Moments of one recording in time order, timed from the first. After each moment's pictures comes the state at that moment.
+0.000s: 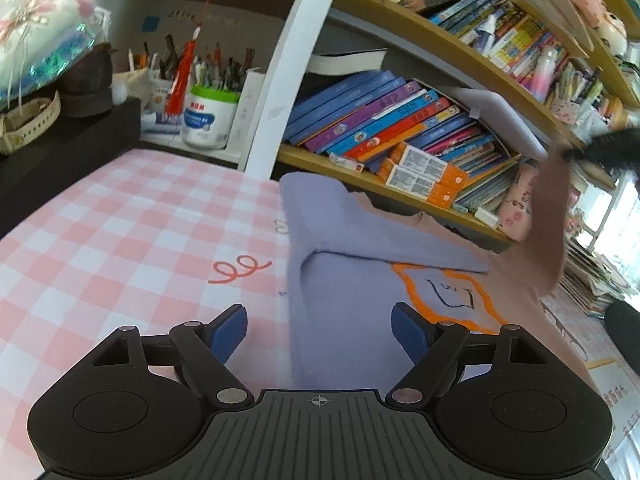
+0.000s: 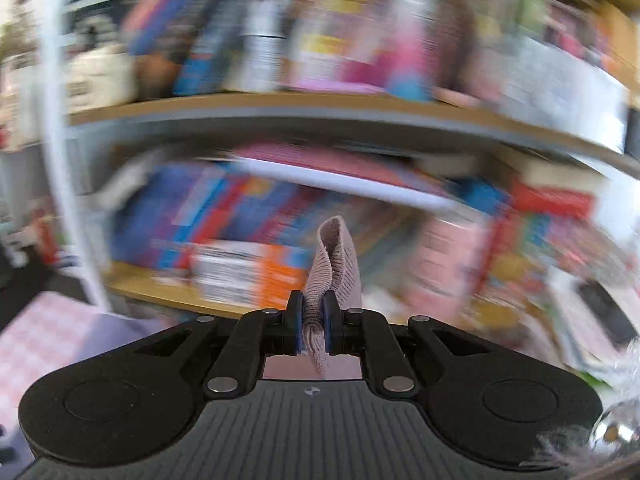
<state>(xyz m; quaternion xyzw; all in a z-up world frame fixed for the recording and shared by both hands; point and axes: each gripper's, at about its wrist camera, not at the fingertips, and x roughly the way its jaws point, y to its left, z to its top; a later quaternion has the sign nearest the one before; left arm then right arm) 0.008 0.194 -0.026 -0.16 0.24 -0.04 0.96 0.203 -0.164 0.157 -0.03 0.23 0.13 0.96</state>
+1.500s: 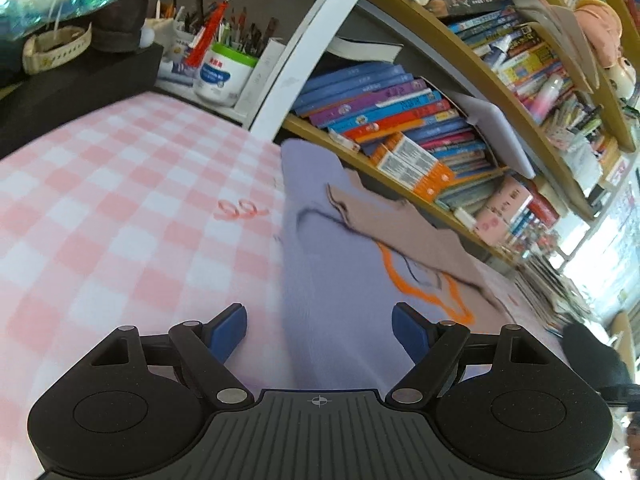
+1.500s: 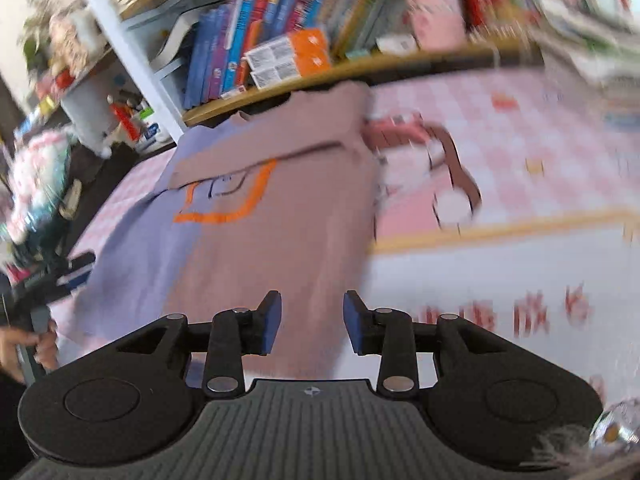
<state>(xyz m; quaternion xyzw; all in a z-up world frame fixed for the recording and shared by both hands) -0.036 0.206 -0.034 -0.26 0.27 -0.06 0.93 0.004 -0.268 0.004 0.13 0.41 0.22 0.88</state>
